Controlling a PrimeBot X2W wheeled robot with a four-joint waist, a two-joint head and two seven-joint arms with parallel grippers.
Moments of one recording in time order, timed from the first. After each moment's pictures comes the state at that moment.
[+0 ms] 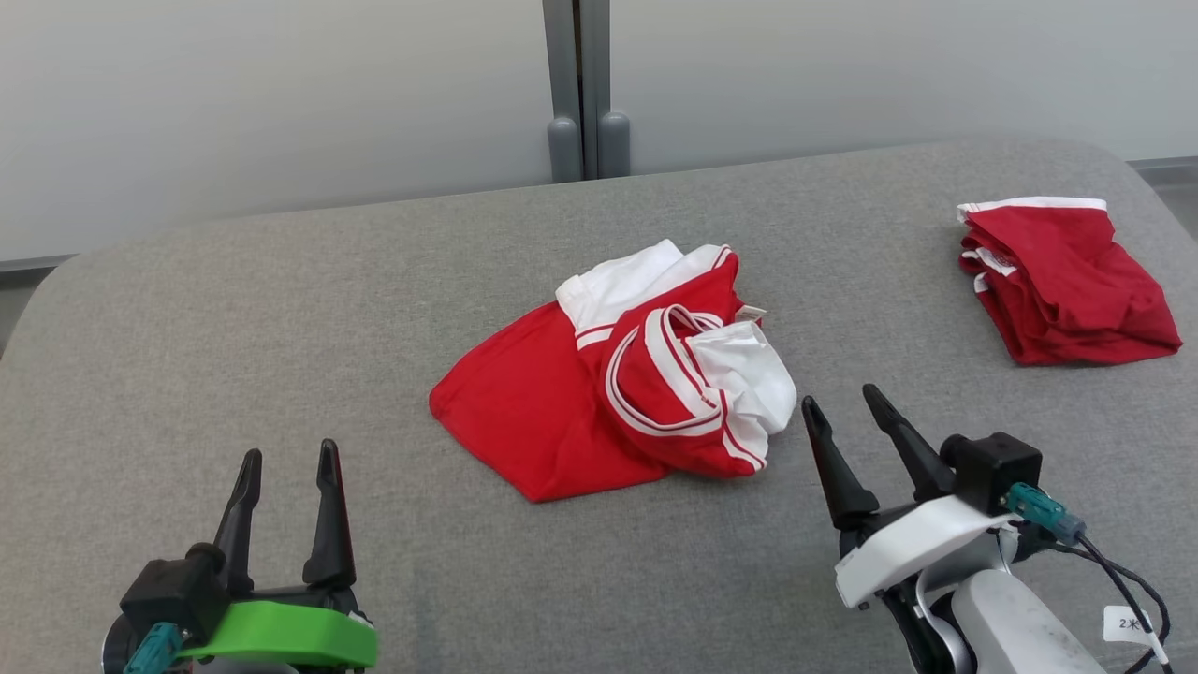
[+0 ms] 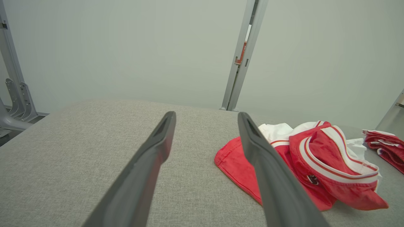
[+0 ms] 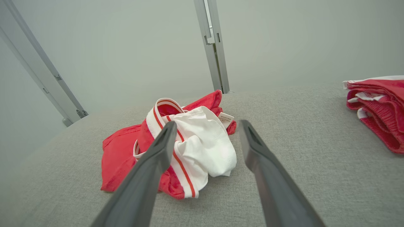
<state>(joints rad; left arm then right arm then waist) 0.01 0.10 -0.07 0.13 -0.36 -0.06 -0.26 -0.19 -0.16 0.28 0.35 0.41 0.13 -0.26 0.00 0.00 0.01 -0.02</state>
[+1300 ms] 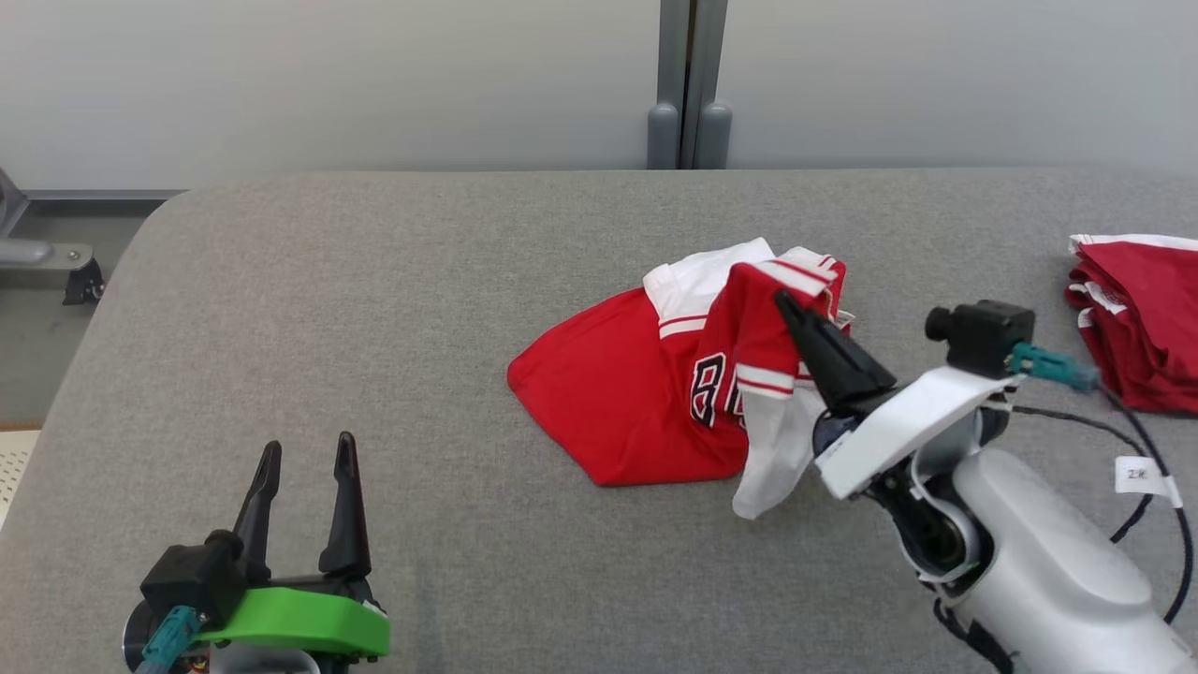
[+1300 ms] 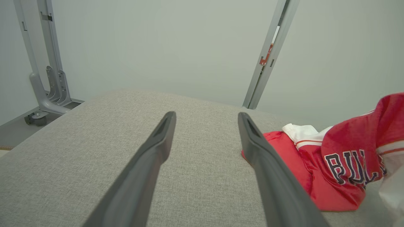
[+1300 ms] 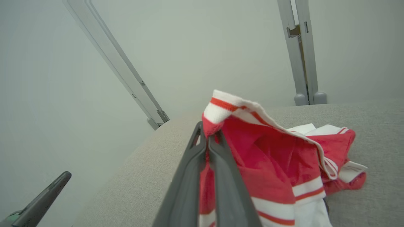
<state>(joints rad) -0.03 0.05 -0.04 0.20 -0.31 -0.11 -0.26 -0.42 -0.27 0.52 0.30 0.85 0.13 -0.15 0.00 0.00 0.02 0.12</state>
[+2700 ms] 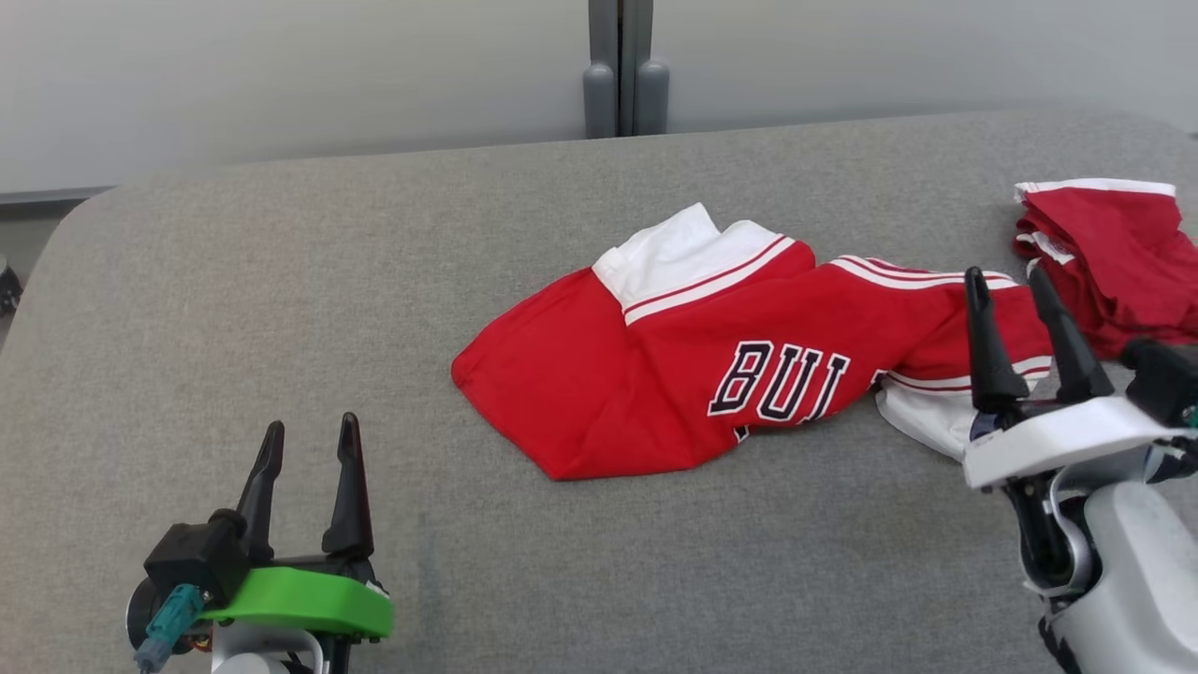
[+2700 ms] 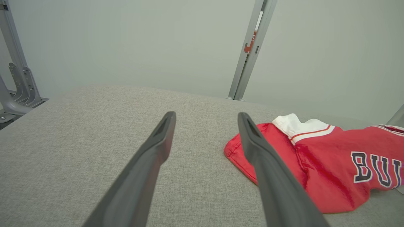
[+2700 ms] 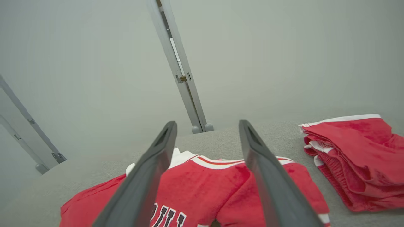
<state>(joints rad) -0.07 0.05 -0.04 0.22 -0.31 -0.12 -0.26 -0.29 -0.27 0.10 0.31 0.55 0.13 -0.26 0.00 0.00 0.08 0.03</state>
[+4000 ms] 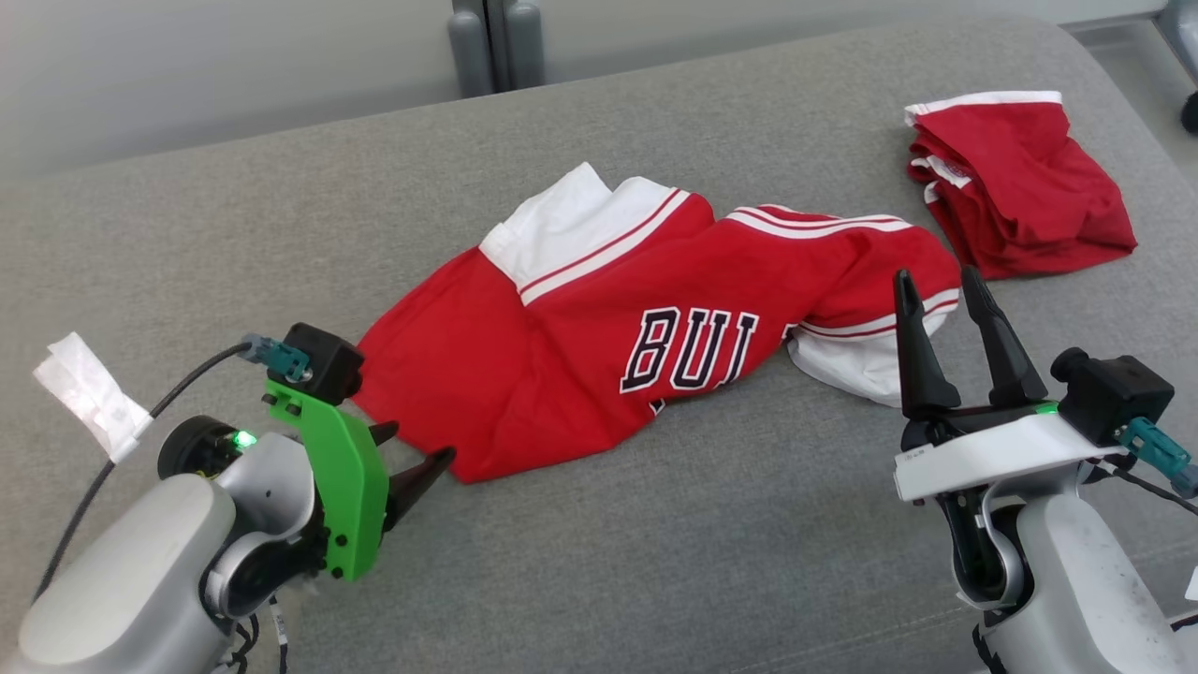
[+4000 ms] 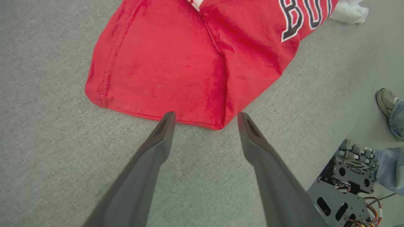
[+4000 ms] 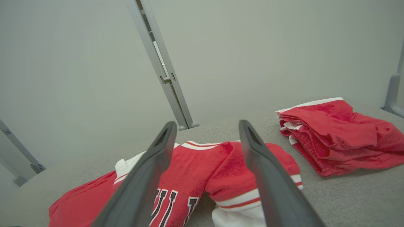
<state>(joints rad) -0.52 0.55 -0.72 0.20 -0.91 -0.13 0.56 -0.24 -0.12 0.10 0.19 0.42 0.13 -0.26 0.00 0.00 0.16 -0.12</state>
